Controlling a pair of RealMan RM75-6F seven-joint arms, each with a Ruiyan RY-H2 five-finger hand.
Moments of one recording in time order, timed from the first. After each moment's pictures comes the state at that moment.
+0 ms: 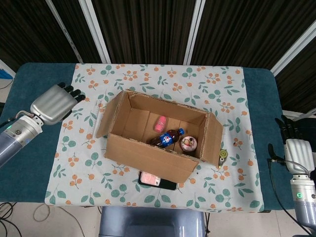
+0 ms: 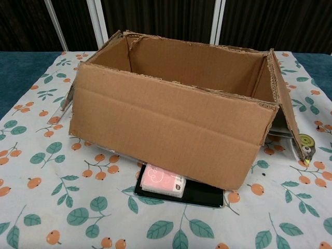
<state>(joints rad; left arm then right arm) -0.93 -0.69 -0.05 -1.77 1.34 0.78 0.26 0.22 -1.20 0.19 -1.47 -1.36 1.41 0.10</state>
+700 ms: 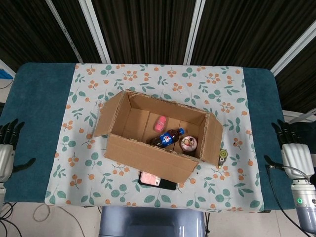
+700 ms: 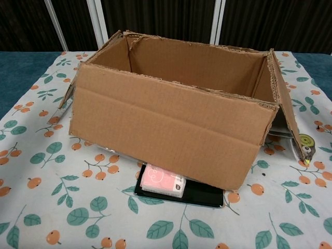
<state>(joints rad) -0.25 -1.10 0.06 -1.70 1.32 1.62 0.14 0.20 -1.16 0.14 -1.49 -1.43 1.43 0.00</state>
